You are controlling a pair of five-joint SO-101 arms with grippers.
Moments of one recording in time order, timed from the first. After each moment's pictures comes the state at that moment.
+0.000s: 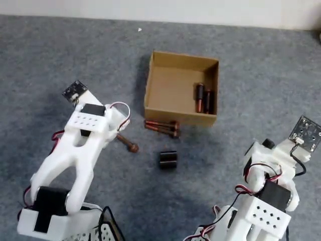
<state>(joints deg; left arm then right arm) 3.4 -9.0 37.4 56.5 62.7 22.0 -71.1 61.9 63.0 -4.2</state>
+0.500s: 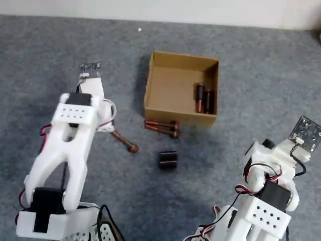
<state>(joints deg) -2.8 -9.3 28.1 68.0 13.2 22.0 -71.1 61.9 63.0 -4.2</state>
